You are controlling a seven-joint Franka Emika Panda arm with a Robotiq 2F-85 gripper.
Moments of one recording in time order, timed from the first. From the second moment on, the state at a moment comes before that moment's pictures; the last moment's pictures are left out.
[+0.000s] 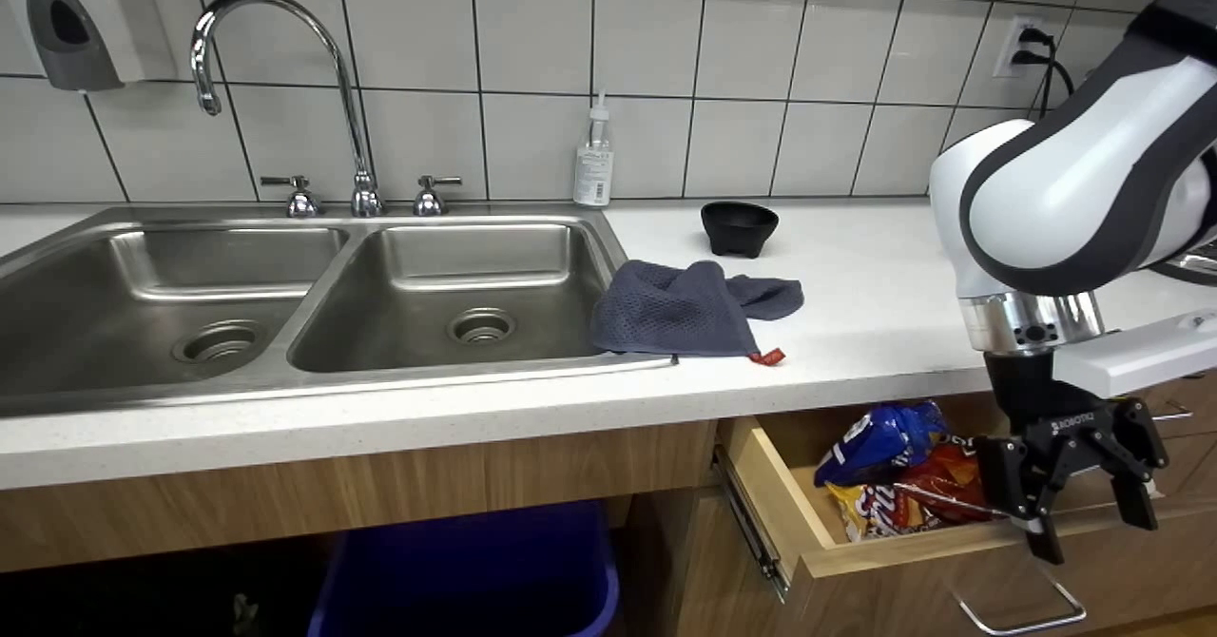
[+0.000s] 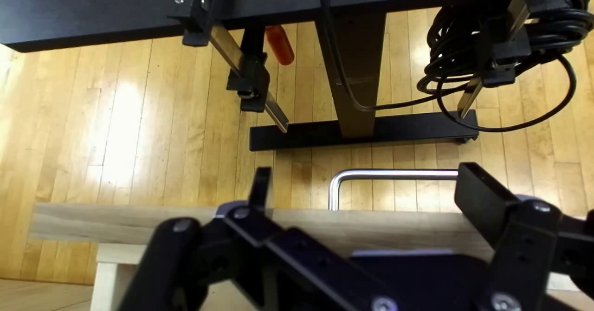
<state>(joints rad) 0.07 0.36 -0.04 -2.44 -0.17 2.20 0.15</state>
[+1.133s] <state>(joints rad) 0.07 0.40 -0.05 -2.39 -0.23 2.24 0.15</state>
